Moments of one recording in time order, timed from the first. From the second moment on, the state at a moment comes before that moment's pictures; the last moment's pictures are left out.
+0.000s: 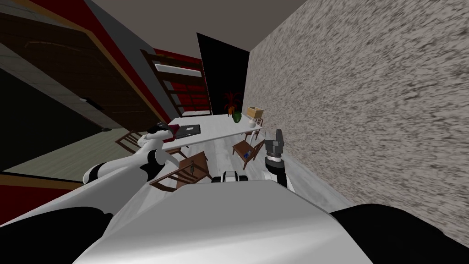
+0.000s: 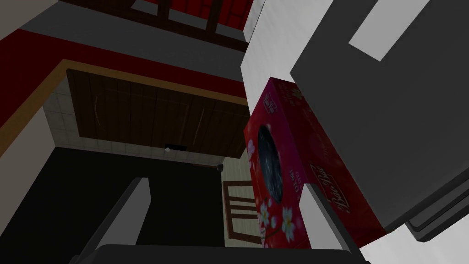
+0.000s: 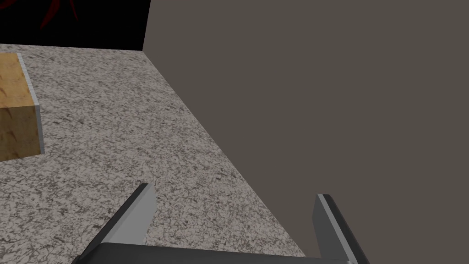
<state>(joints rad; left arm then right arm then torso) -0.77 0.70 0.54 -0.52 0.11 0.13 0.25 0.52 -0.03 0.04 -2.26 0.09 -0.63 -0.06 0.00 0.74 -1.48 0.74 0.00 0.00</state>
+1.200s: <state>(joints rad) -0.72 0.81 0.18 -0.64 0.28 0.18 0.48 0.52 -0.03 0.04 -2.26 0.09 -0.63 -0.06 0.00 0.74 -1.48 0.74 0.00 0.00</state>
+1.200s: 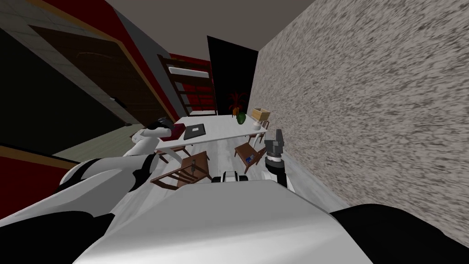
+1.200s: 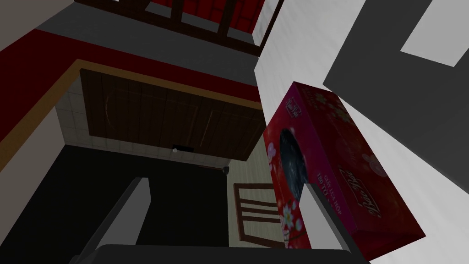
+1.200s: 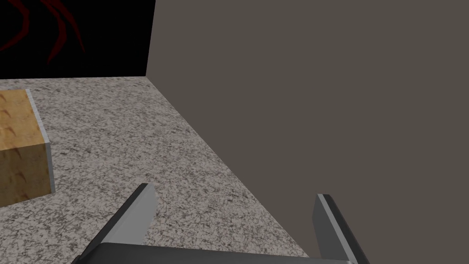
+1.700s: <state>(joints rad) -0.71 0.84 0.05 -0.67 0.33 0.19 0.55 0.52 -0.03 0.04 -2.26 0.09 -0.63 -0.06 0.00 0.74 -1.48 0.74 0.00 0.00</state>
